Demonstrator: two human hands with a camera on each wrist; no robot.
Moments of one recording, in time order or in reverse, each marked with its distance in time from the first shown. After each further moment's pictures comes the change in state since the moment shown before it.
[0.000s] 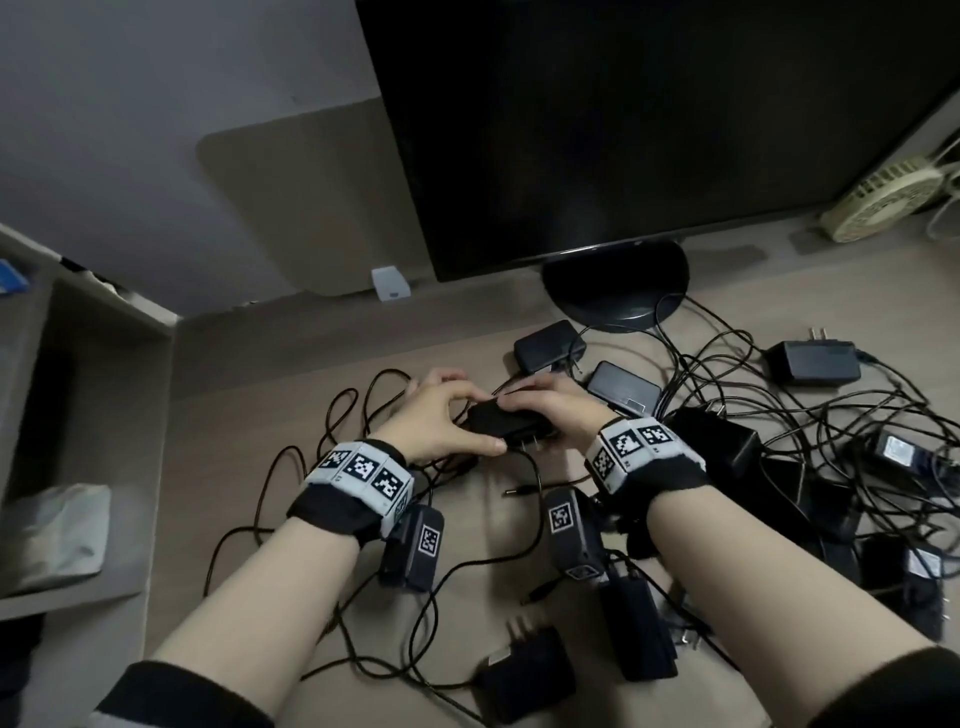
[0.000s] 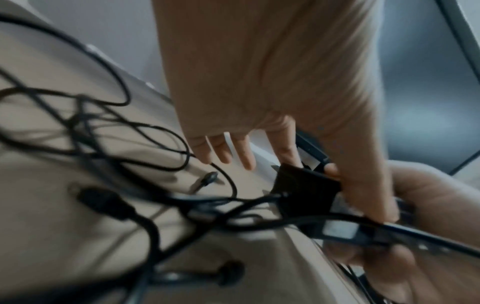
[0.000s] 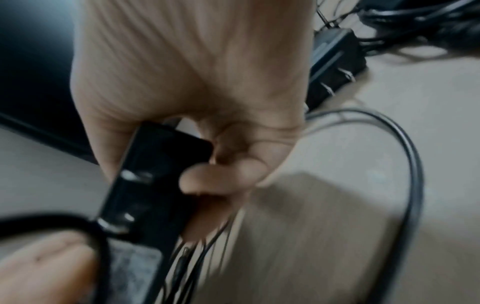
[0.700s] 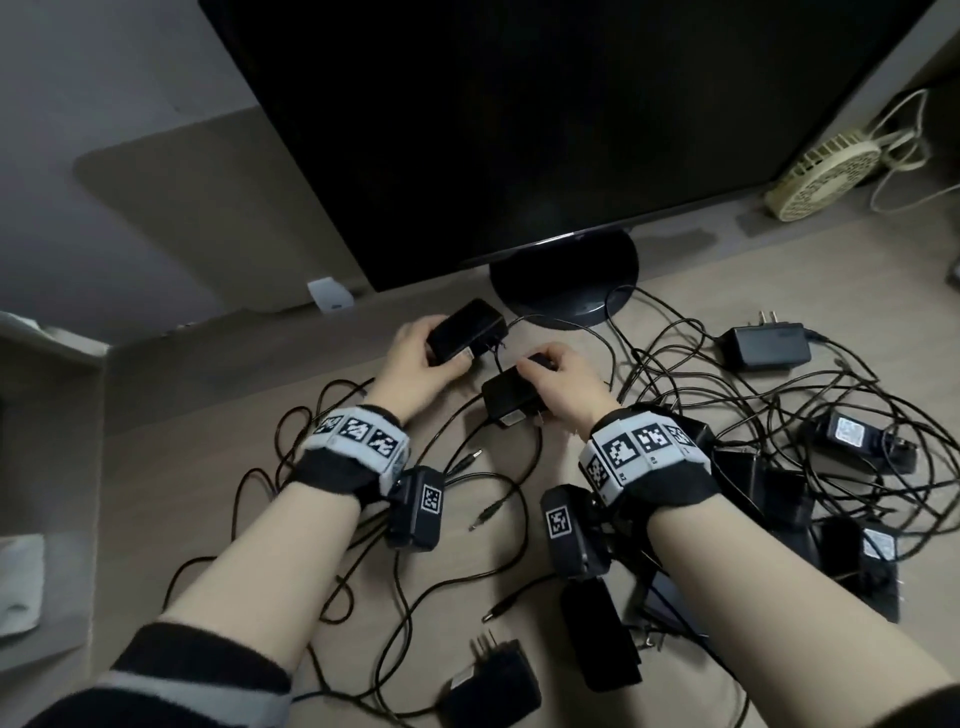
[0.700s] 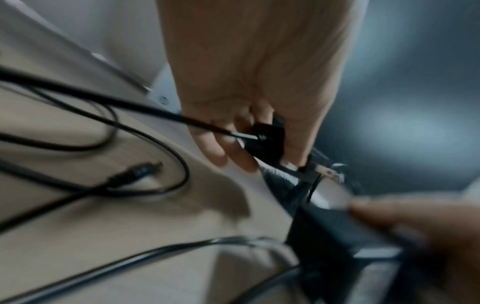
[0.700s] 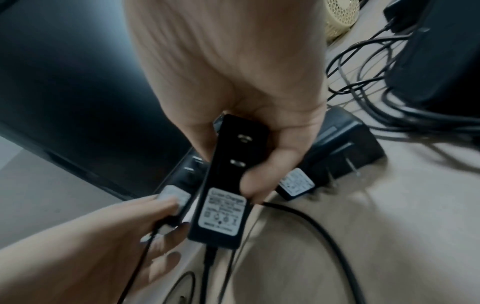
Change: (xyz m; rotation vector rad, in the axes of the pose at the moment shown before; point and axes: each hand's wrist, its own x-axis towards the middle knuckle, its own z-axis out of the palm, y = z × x) left_hand 0.065 0.034 0.008 -0.159 0.253 0.089; right_hand -0.013 -0.011 -0.044 -0.036 0.272 -0.085
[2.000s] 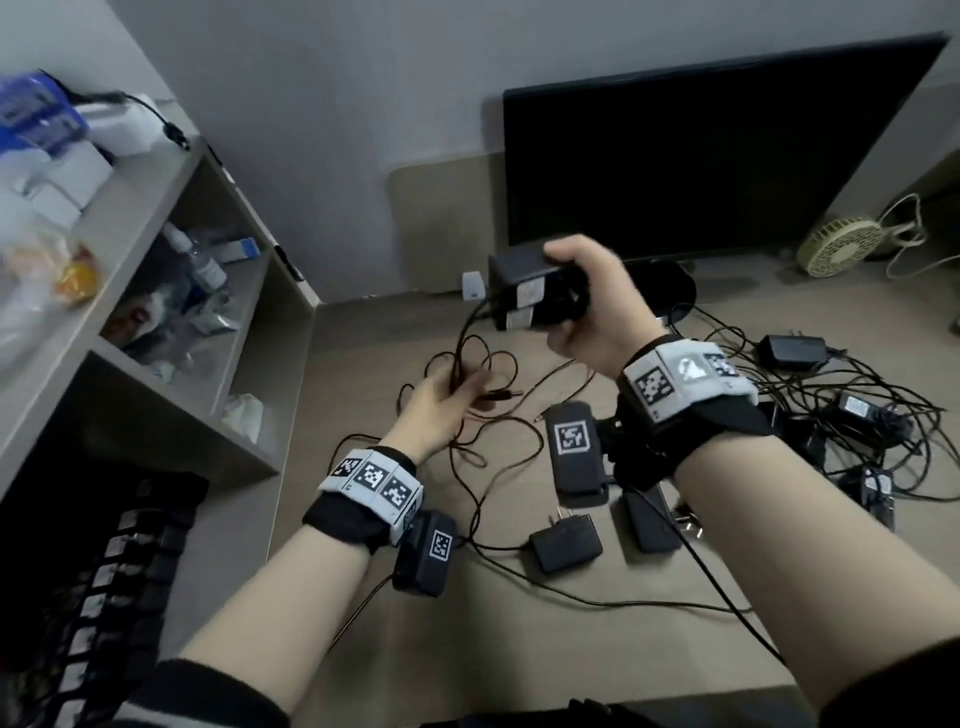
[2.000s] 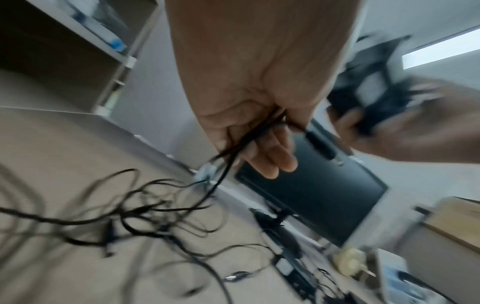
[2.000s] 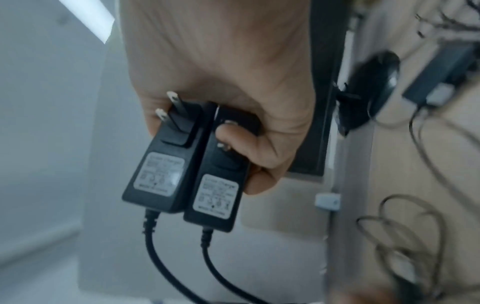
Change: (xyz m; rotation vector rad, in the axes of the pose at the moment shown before) left_hand -0.240 -0.006 -0.068 -0.328 0.185 0.087; right_hand -0.206 -0.088 0.054 0.535 -0.320 -0.212
